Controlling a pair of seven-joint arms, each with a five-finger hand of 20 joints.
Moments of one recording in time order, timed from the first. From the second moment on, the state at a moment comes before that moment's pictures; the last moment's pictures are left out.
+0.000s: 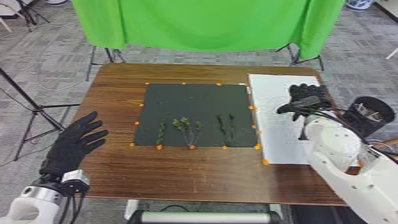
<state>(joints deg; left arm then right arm) 135.8 -47.0 -102.4 -118.3 36.5 5.7 14.9 -81.7 -41.9 63.3 -104.6 -139.9 -12.7 32.9</state>
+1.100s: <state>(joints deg) 135.9 -46.5 -102.7 -118.3 36.5 5.6 14.9 -78.6 -36.6 51.5 -94.5 -144.6 6.6 28.8</state>
